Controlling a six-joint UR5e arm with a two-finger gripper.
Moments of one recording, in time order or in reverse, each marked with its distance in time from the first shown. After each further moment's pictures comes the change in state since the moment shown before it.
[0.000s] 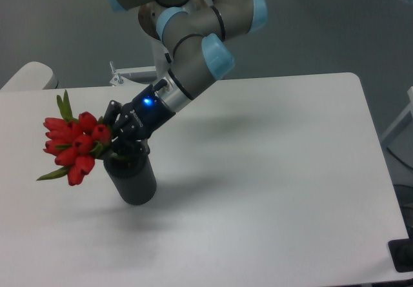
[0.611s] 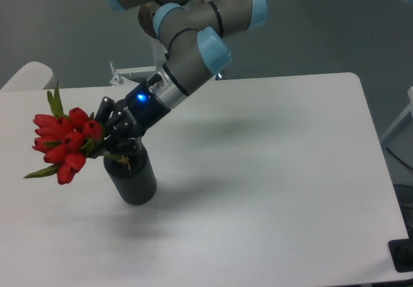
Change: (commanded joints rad) arm -0.037 0.000 0.021 0.000 -0.005 -0.005
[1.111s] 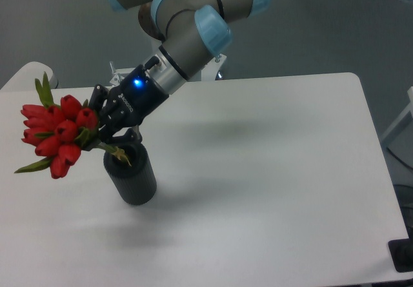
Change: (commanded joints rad) arm -0.003 0.029 0.043 0.000 -0.002 -0.072
